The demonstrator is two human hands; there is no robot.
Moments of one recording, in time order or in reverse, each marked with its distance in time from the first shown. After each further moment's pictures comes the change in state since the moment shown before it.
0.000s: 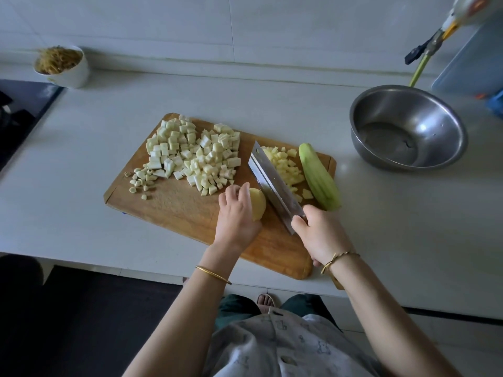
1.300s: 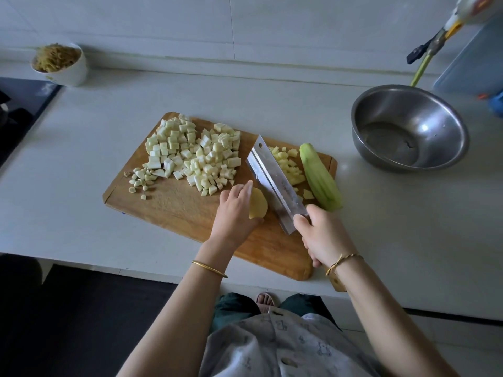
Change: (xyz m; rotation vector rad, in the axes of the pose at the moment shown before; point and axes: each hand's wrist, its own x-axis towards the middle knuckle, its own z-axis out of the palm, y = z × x) left_hand 0.011 -0.009 -0.004 -0.015 -0.063 0.050; right_hand -0.001 0.001 0.000 0.161 -0.043 0.041
